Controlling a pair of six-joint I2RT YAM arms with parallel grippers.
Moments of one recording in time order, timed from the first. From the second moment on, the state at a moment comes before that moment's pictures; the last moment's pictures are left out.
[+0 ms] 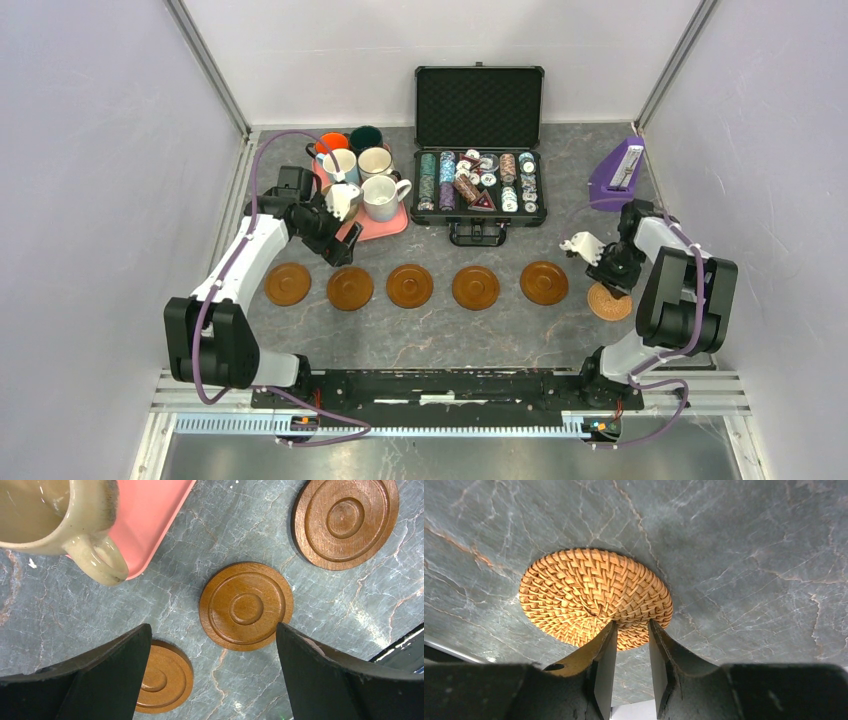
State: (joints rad) left arm -0.11 1.38 1.08 -0.83 0.34 0.55; right arm -0.29 1.59 0.90 -0.88 -0.05 -1.32
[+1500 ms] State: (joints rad) left arm -0.11 1.38 1.09 -0.83 0.33 0.55; right arm -0.26 1.68 1.06 -0.90 -0.10 -1.27
